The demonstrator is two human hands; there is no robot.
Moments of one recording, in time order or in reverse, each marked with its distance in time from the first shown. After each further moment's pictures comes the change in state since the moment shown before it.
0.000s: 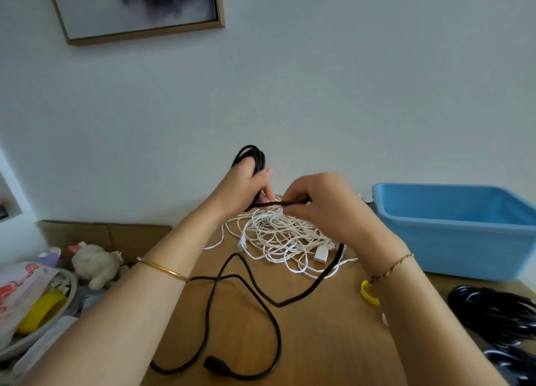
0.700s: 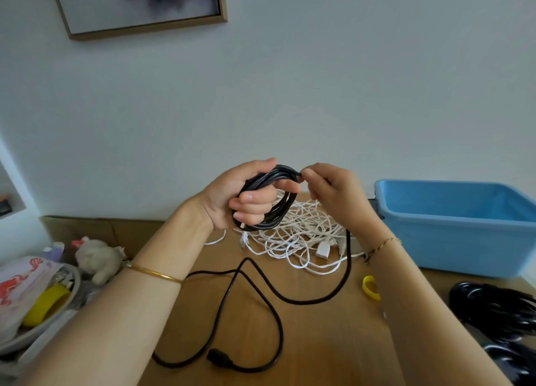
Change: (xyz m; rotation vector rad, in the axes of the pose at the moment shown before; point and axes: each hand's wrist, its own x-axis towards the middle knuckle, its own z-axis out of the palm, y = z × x) left_hand -0.014 0.006 -0.019 -0.961 -0.844 -0.282; right_hand 0.013 0.044 0.020 0.410 0.229 -0.042
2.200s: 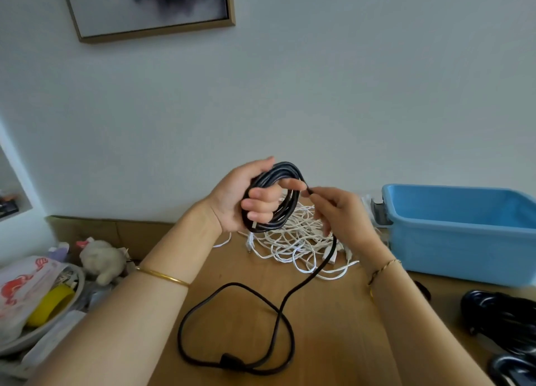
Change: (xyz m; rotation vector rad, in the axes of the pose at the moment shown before) left_hand 0.001 -0.001 0.005 -0.070 0.225 0.074; right_hand -0.014 0.016 0.017 0.080 0.051 0.260
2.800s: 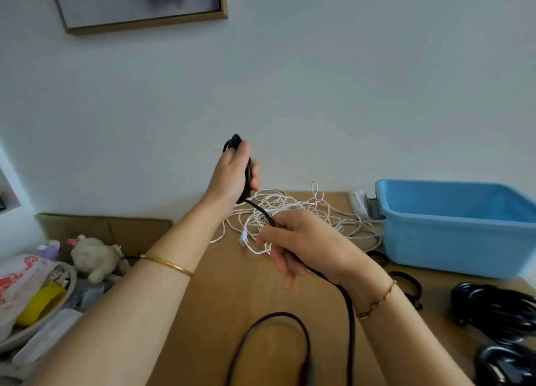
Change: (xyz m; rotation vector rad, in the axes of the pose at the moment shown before) left_hand 0.025 -0.008 -0.009 0.387 0.711 0.508; right_hand -0.046 -0.058 0.021 0.181 -0.553 0.217
